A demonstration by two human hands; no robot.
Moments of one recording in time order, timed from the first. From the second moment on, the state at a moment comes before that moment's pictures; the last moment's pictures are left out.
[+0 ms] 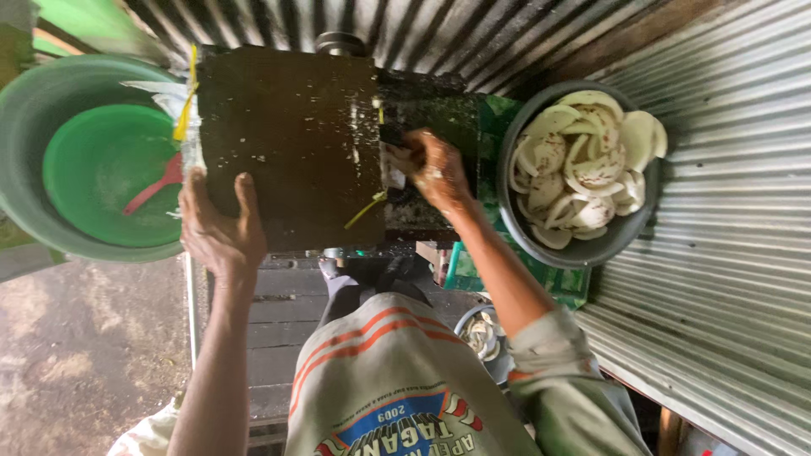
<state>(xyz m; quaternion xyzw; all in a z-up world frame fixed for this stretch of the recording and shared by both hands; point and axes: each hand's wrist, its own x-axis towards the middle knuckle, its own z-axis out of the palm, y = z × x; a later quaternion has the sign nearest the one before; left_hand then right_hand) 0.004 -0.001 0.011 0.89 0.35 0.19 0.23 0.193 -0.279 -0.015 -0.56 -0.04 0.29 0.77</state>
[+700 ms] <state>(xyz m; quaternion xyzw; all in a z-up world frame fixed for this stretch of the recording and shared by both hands) 0.000 -0.001 0.009 0.88 0.35 0.19 0.25 0.191 -0.273 -0.015 -0.88 -0.18 0.10 0.44</state>
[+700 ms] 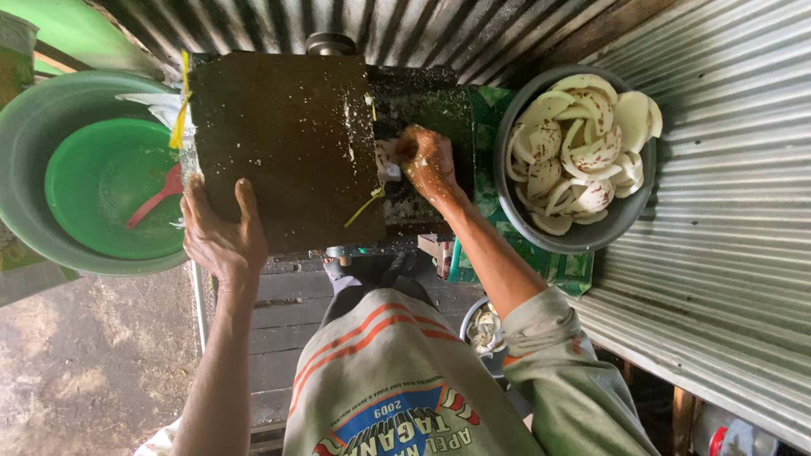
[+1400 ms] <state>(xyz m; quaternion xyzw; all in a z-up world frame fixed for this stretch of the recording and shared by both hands) 0.000 0.001 0.006 0.90 0.31 0.22 0.23 0.178 -0.298 -0.031 -0.91 -0.30 0.05 0.28</state>
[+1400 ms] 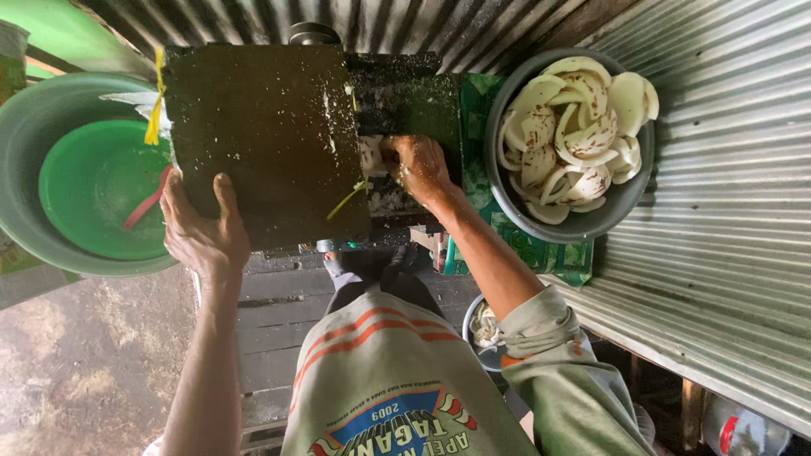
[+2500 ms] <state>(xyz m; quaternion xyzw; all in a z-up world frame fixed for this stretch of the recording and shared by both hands) 0.000 0.000 0.012 0.89 0.31 0.19 0.26 0.199 -0.279 -0.037 -0.92 -0.29 0.04 0.28</state>
